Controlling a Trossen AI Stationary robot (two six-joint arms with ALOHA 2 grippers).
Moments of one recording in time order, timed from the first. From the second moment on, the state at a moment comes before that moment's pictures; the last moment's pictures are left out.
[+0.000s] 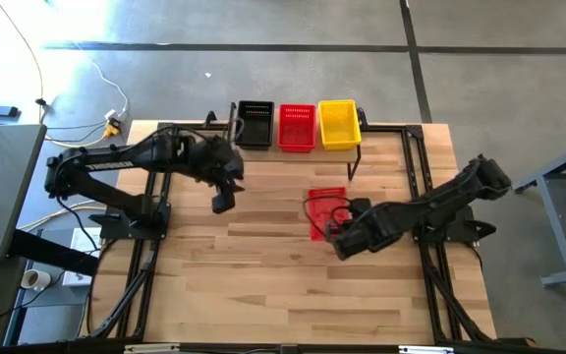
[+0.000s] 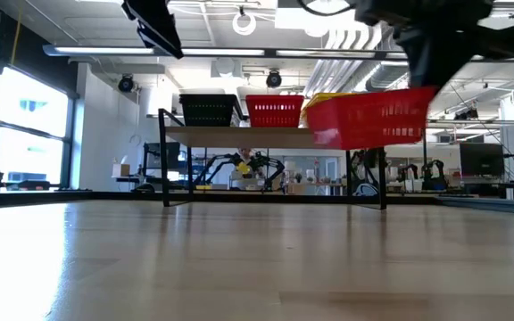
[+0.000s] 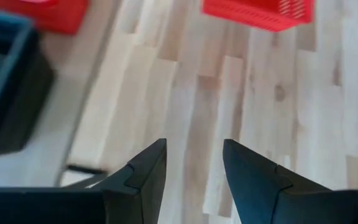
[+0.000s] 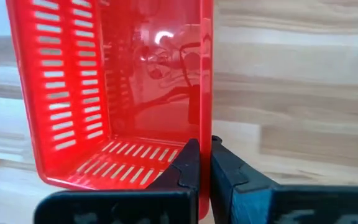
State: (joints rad) left arm 0.27 1.24 1.26 -0.94 -0.01 -0.03; right arm 0.41 1.52 1.19 -1.11 0.35 1.89
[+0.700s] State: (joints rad) left arm -0.10 1.37 1.26 -0.83 -0.13 -0.04; right arm 0.31 1.84 1.52 -0.95 0.44 1.75
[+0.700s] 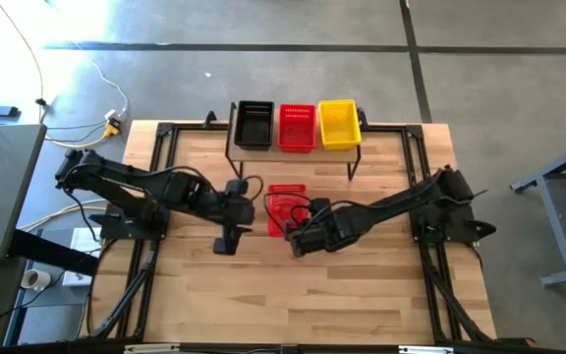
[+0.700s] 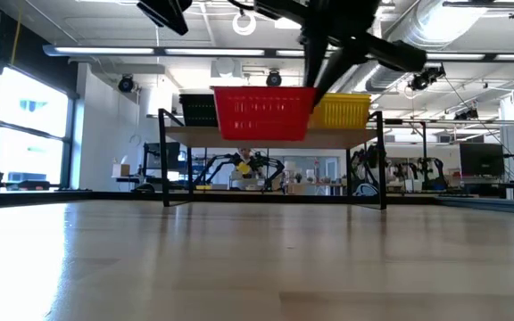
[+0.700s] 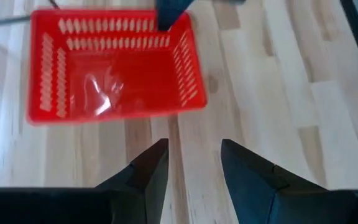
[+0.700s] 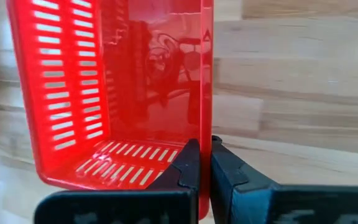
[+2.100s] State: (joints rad) left arm -0.19 1.56 1.26 -0.77 -0.34 0.08; right arm 0.29 1.86 1.54 -0.70 0.53 1.60
